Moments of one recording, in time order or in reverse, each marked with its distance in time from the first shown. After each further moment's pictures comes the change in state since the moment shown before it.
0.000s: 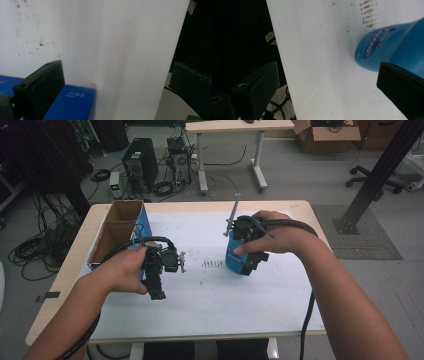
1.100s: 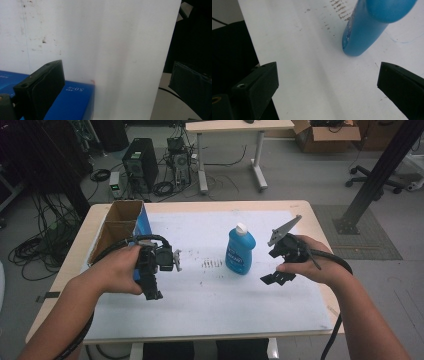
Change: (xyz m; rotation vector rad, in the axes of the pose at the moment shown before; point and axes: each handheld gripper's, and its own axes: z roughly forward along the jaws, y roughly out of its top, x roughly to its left) left arm -0.006 -0.012 -0.015 -0.030 0.011 -0.010; right arm -0.003 -0.108 0.034 -0.377 -0.103 0.201
